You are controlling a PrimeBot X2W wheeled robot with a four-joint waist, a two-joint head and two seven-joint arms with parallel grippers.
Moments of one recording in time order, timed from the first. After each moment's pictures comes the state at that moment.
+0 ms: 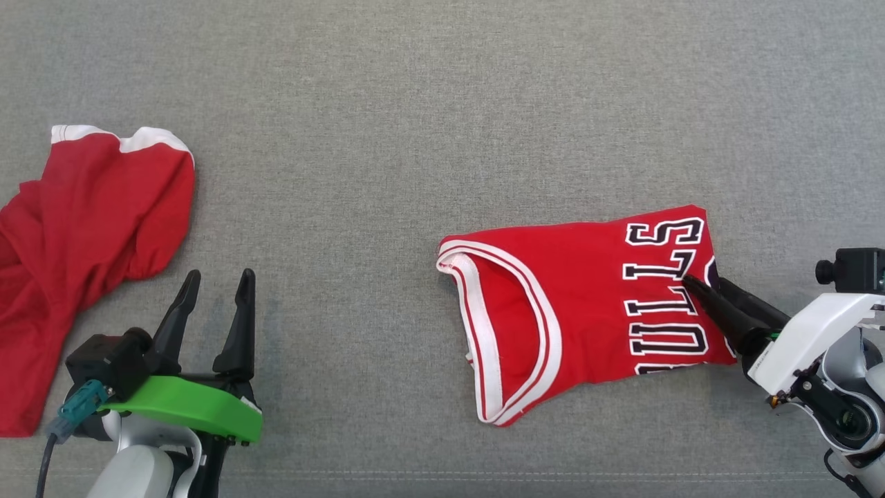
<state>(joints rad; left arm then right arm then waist) -0.11 0.27 -0.33 0.06 -0.65 0.06 -0.22 -0.17 -0.61 0.54 0.13 1.19 0.05 0.10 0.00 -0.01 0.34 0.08</state>
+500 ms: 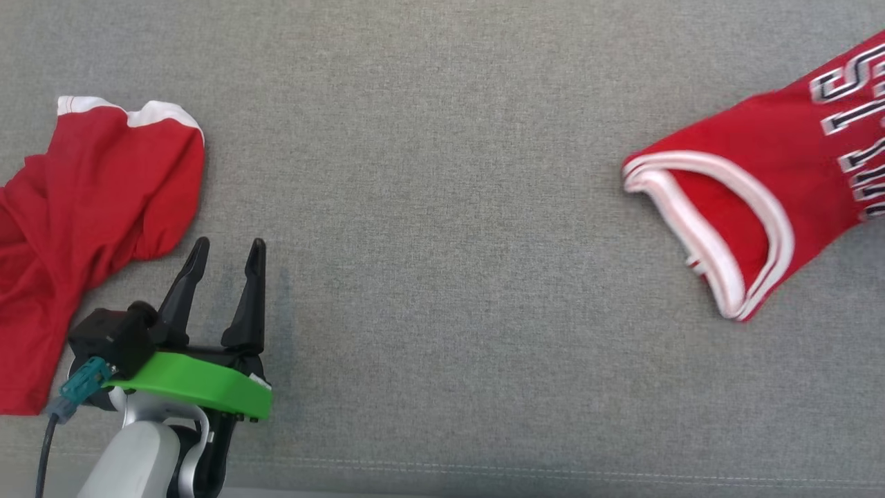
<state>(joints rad) -0.15 0.26 -0.34 0.02 -0.64 0.06 -0.22 -0.47 -0.88 0.46 0.19 1.09 0.02 0.28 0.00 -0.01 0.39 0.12</state>
